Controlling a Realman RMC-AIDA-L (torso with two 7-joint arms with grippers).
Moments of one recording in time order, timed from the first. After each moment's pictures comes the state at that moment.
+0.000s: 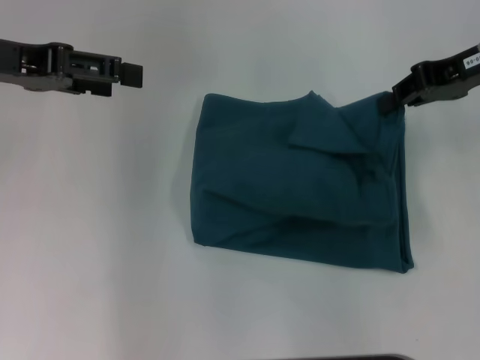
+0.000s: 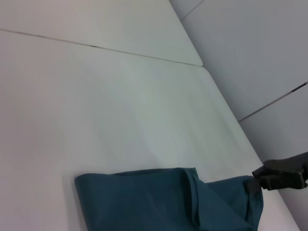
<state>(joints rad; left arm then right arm) -0.61 -2.01 -2.43 -1.15 -0.96 1.85 -2.55 0.75 1.96 -0.72 -0.90 -2.49 -1.71 2.56</state>
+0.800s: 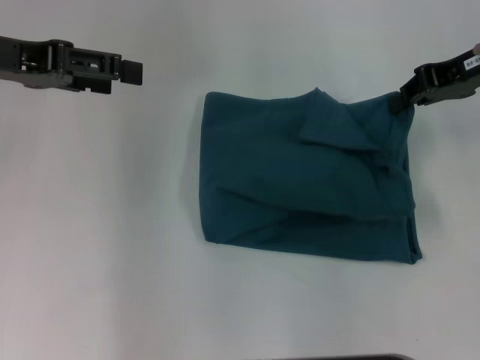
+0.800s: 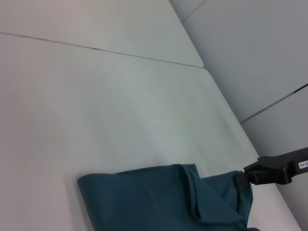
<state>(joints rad) -0.61 -2.01 -2.43 -1.15 -0.96 1.84 -2.55 0.75 1.96 -0.77 -0.89 -2.56 -1.62 2.60</state>
